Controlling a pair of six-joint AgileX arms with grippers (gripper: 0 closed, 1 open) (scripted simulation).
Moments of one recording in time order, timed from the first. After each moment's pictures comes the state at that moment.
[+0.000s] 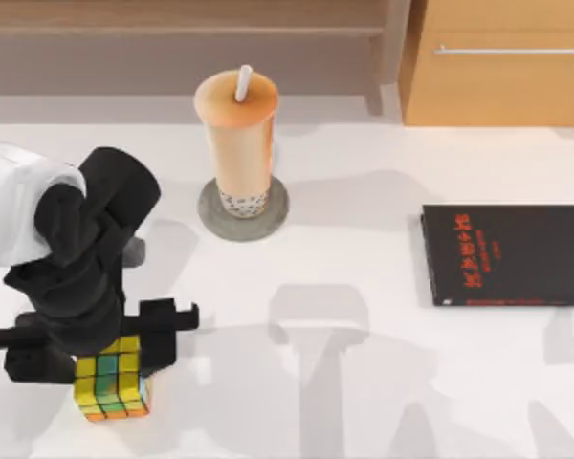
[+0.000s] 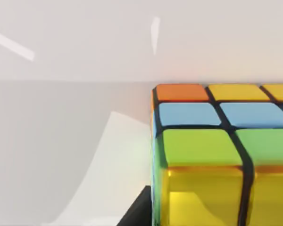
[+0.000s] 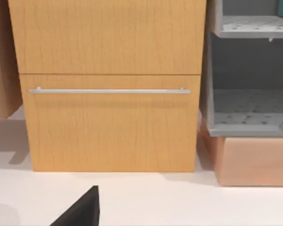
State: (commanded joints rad) left arm -0.45 1.61 0.88 -0.83 0.00 -0.54; right arm 0.00 0.00 0.00 0.00 0.00 0.00
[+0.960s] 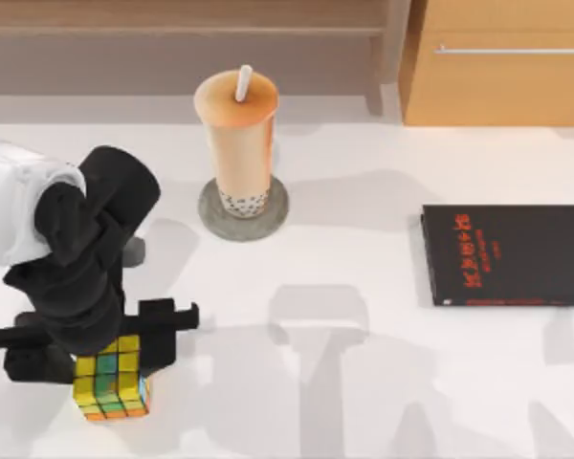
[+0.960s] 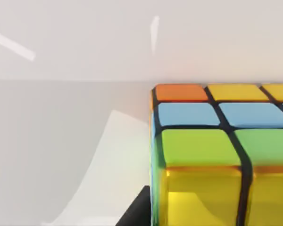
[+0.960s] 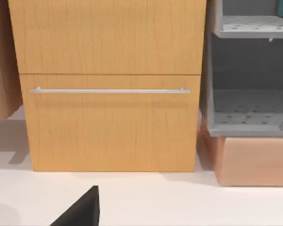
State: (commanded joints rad) left arm -0.45 1.61 0.88 -0.84 0.00 -0.54; right arm 0.00 0.00 0.00 0.00 0.00 0.00
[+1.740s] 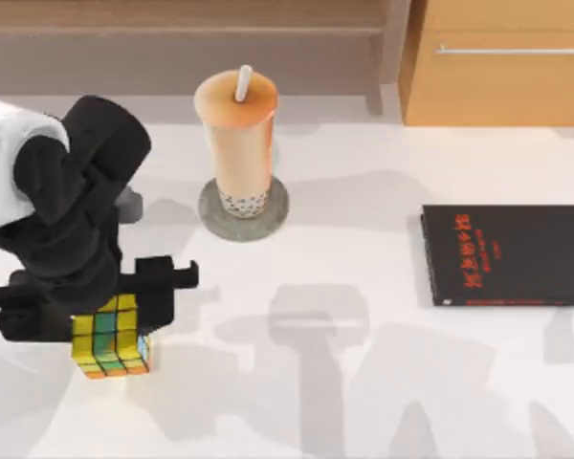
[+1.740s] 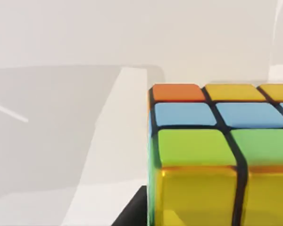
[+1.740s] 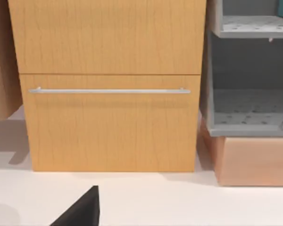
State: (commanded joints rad) left arm -0.43 1.57 0.99 -0.90 -0.01 -0.51; right arm 0.00 0.00 0.00 0.00 0.00 0.00
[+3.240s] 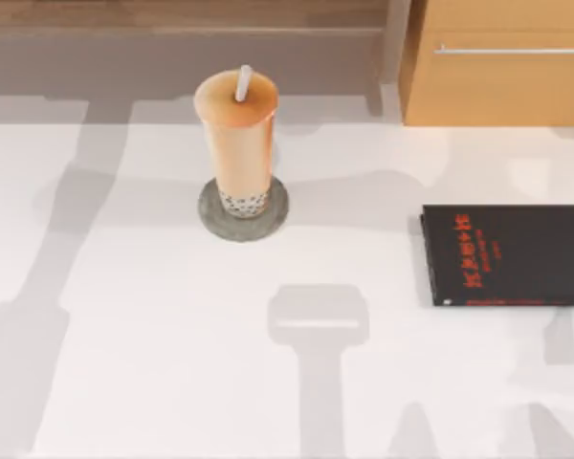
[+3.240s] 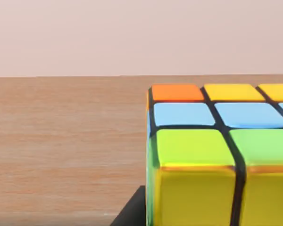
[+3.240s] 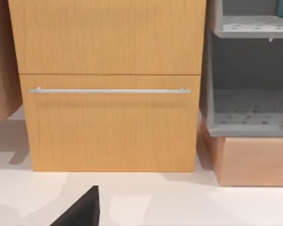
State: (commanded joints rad) left arm -0.15 1.52 1.41 0.12 -0.11 0.03; right arm 0.00 0.00 0.00 0.00 0.00 0.00
